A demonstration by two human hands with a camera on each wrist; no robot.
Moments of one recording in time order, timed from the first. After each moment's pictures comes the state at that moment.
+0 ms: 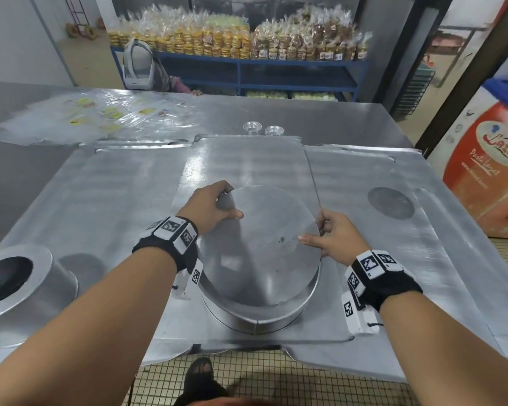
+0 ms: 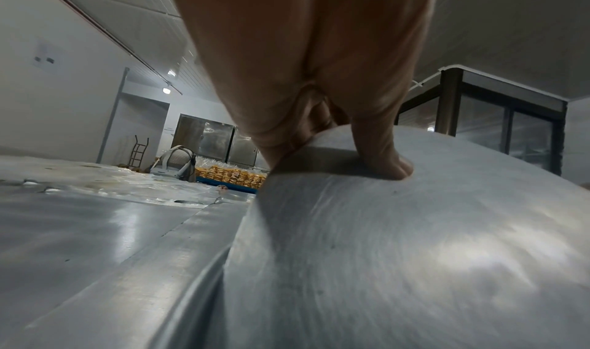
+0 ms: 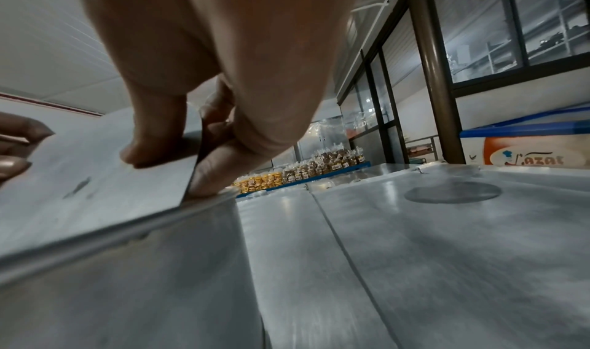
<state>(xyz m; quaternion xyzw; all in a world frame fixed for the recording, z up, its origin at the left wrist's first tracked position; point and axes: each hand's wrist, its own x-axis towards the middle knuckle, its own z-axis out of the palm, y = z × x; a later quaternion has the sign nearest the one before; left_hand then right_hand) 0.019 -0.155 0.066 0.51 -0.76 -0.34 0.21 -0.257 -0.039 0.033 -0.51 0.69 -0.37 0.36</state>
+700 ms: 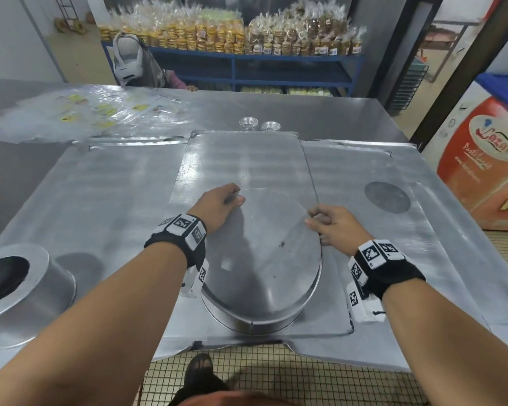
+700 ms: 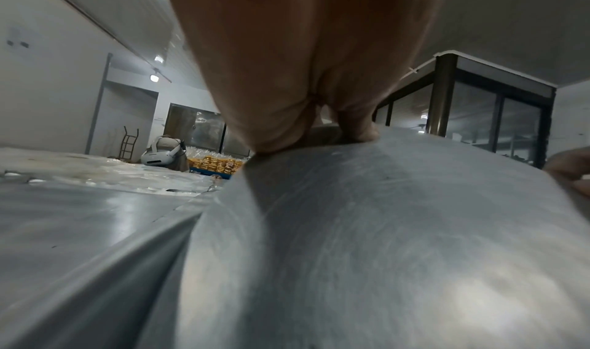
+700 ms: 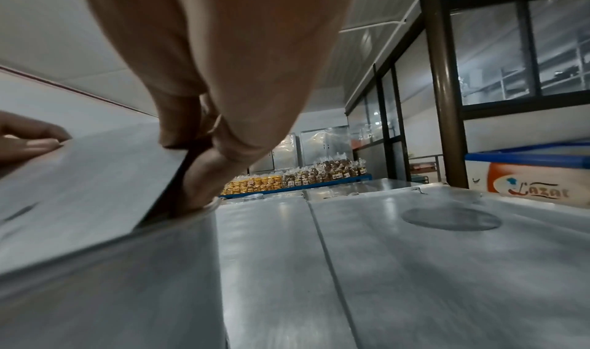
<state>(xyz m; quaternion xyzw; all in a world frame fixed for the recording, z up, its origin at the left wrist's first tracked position) 0.006 -0.158 0.052 0.50 -0.77 -0.36 0.19 -0.259 -0.049 0.036 -0.49 0.67 -0.37 0.41</state>
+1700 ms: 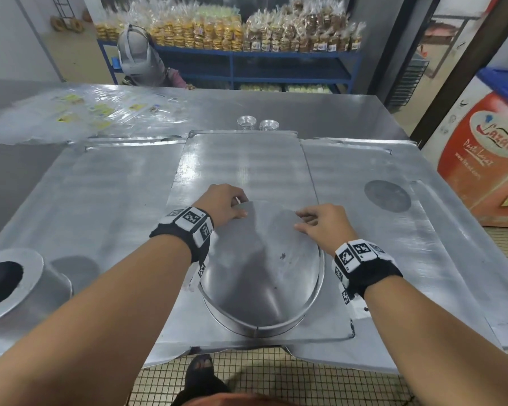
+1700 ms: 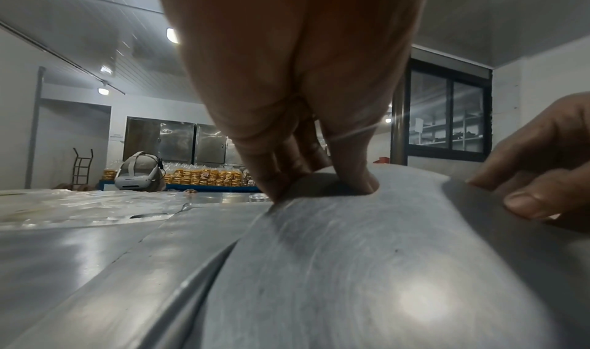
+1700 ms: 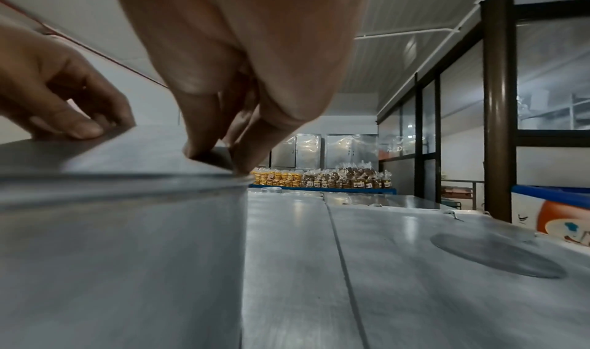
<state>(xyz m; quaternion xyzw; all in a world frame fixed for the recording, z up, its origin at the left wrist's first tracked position) -0.011 -0.166 0.069 0.49 -0.83 -0.27 0.09 -0.241 -0.060 0.038 -0.56 0.74 -0.30 0.22</state>
